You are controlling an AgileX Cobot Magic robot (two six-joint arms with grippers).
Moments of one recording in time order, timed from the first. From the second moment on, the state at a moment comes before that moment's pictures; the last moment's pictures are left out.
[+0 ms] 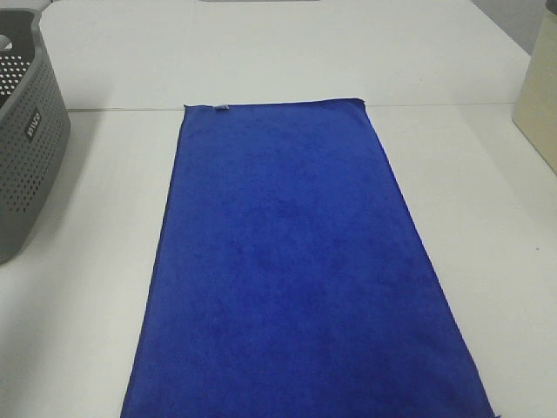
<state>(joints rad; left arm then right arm) -0.03 0.93 -1.09 0.09 1.15 -0.02 -0.05 0.68 -0.92 0.14 1.22 -0.09</state>
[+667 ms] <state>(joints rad) -0.03 0.04 -0.66 0.21 1.17 -0.03 -0.05 0.01 -0.58 0.13 1.22 -0.18</state>
